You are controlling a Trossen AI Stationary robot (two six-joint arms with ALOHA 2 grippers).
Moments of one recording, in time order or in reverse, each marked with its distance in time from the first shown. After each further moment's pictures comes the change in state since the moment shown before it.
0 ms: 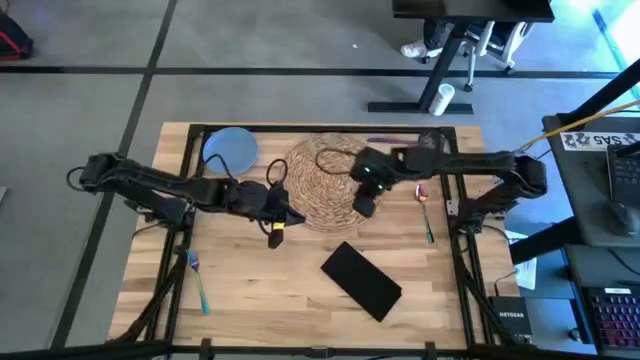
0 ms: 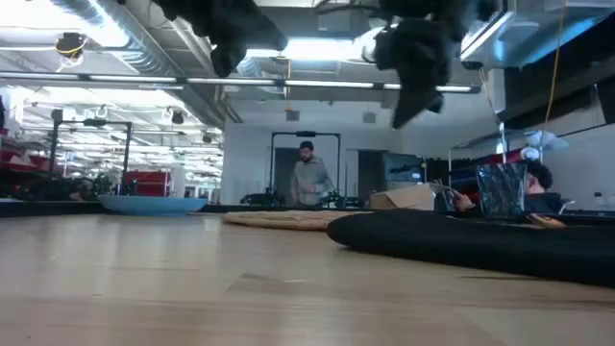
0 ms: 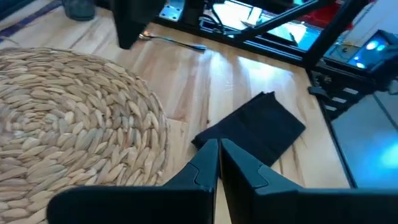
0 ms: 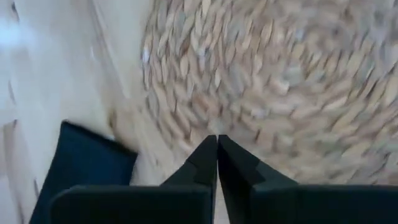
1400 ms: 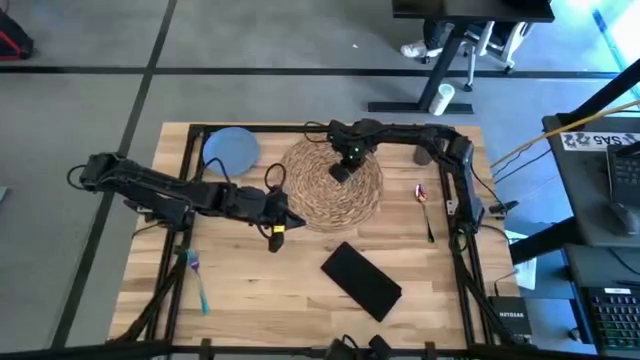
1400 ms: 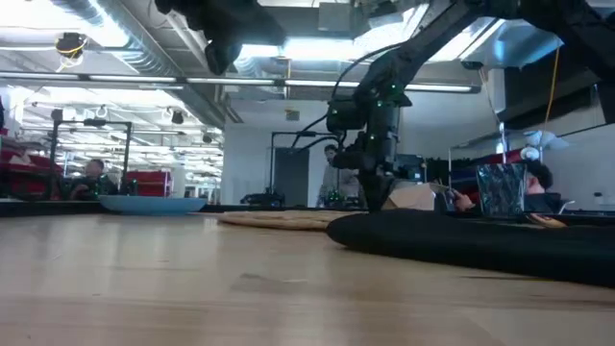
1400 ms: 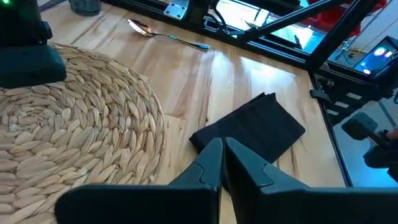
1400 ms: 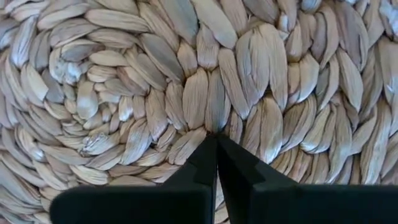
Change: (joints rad) left arm -0.049 0.000 0.000 0.010 -0.073 -0.094; right arm -0.375 0.687 0.452 -0.166 0.057 -0.058
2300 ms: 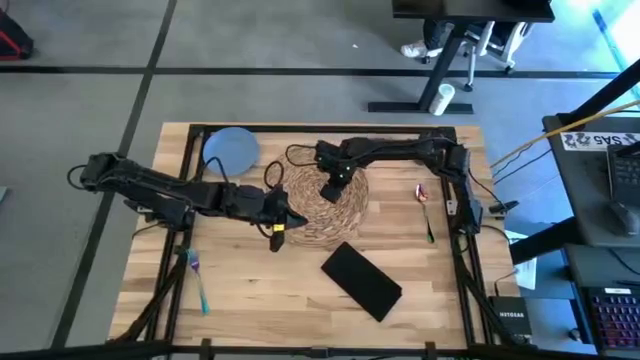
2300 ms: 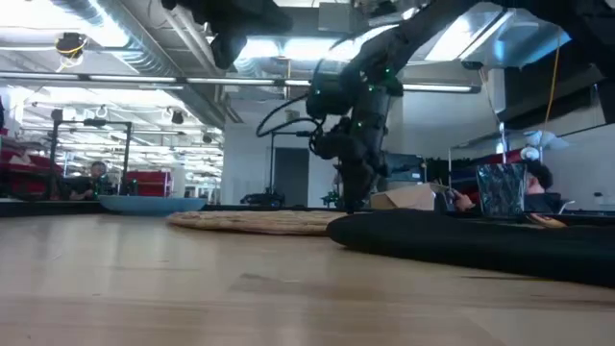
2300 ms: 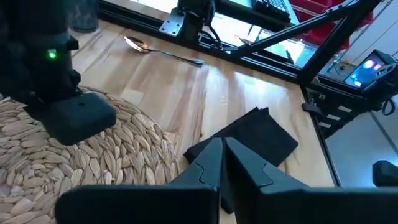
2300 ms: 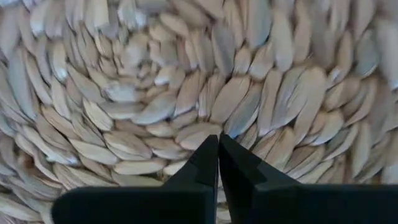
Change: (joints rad) left arm 0.002 0.000 0.000 0.062 0.000 0.005; right arm 0.179 -0.001 -0.001 0.069 -0.060 -0.076
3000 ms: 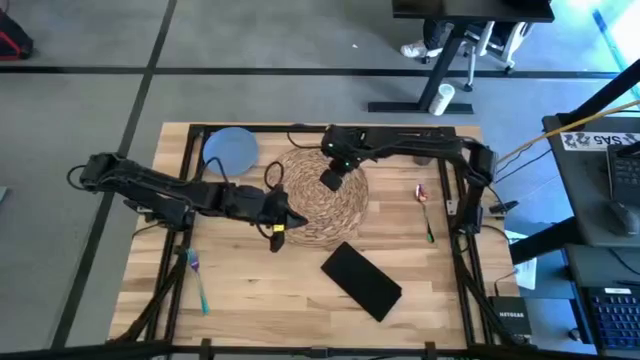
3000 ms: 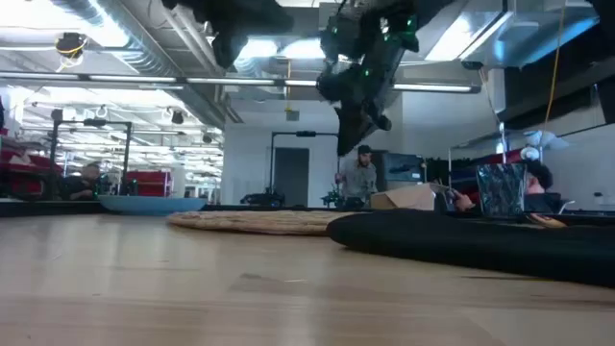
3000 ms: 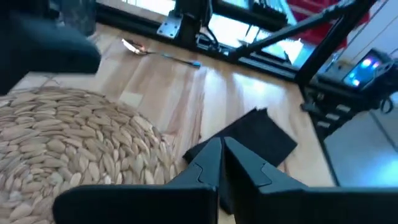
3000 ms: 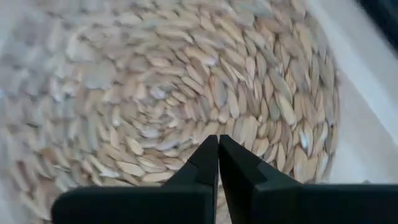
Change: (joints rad) left arm -0.003 0.000 0.000 0.015 0.000 0.007; right arm 0.002 -0.177 0.000 0.038 0.072 0.006
